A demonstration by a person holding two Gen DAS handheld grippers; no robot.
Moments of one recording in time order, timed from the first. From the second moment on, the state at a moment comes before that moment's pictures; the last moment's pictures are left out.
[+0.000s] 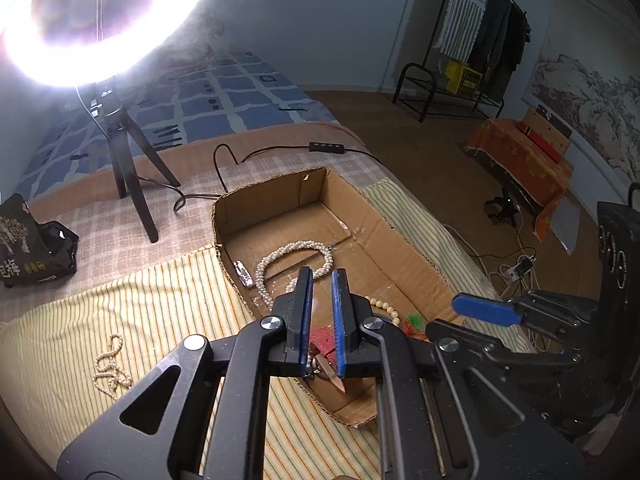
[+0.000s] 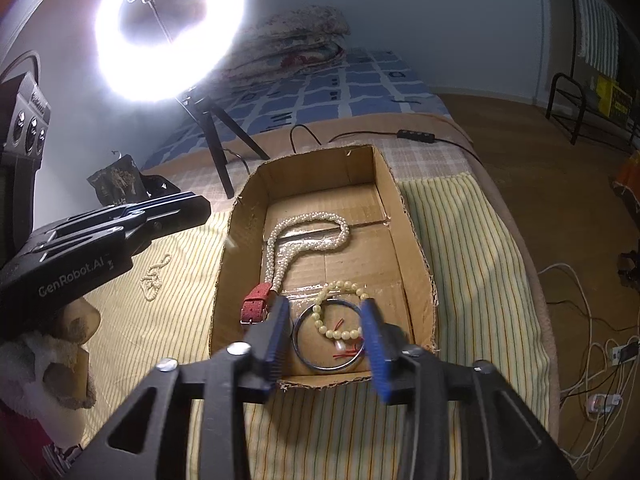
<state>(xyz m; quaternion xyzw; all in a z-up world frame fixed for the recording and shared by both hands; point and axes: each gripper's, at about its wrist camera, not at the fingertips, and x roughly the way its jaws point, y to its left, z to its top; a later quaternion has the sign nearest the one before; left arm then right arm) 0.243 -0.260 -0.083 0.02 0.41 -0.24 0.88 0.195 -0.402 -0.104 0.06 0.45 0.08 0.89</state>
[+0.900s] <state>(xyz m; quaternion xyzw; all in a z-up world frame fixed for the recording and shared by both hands) 0.232 -0.242 -0.063 0.02 0.38 -0.22 0.90 0.182 -0.391 -0.087 0.01 0.41 0.04 0.91</state>
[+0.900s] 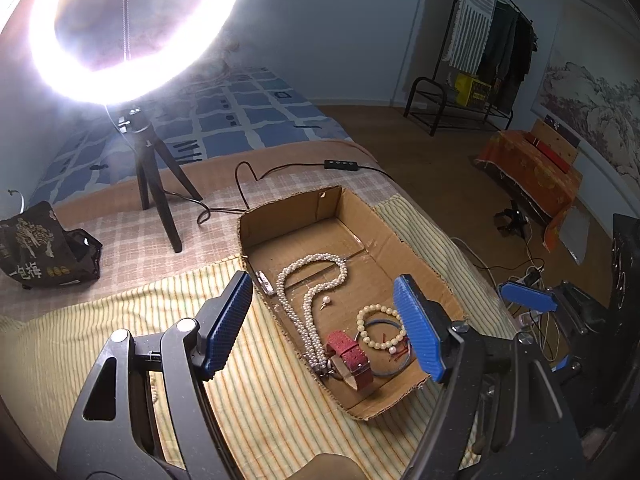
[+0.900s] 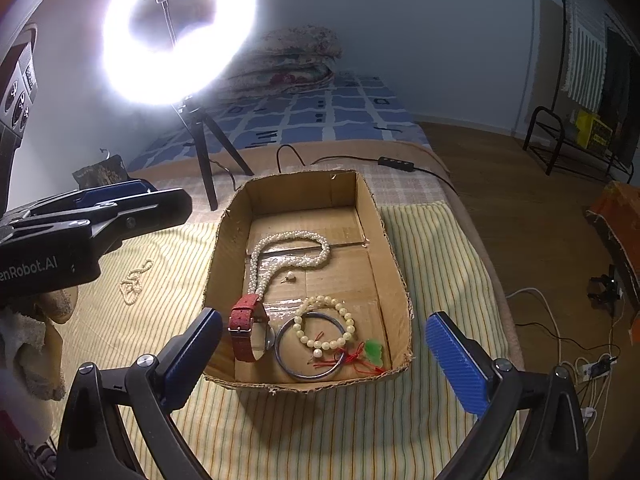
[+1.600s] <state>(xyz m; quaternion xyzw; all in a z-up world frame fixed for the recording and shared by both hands) 0.235 -0.103 -0.052 -0.02 0.39 -0.15 0.91 0.130 -0.340 -0.057 0.01 0.40 0.03 0.92</state>
